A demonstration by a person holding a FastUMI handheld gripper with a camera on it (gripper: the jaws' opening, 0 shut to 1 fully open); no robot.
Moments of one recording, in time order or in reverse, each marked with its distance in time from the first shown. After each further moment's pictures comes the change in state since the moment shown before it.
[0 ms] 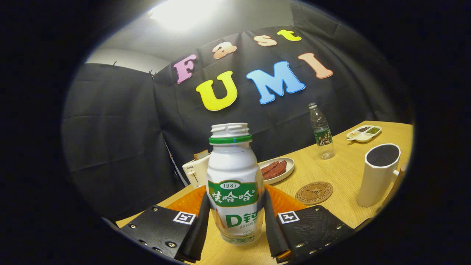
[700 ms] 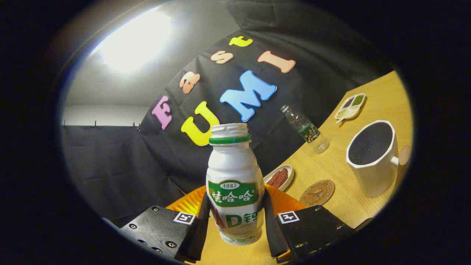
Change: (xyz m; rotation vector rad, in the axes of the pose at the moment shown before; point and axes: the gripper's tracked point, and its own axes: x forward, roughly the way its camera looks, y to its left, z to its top) arm -0.007 -0.039 0.054 0.419 -0.178 0.025
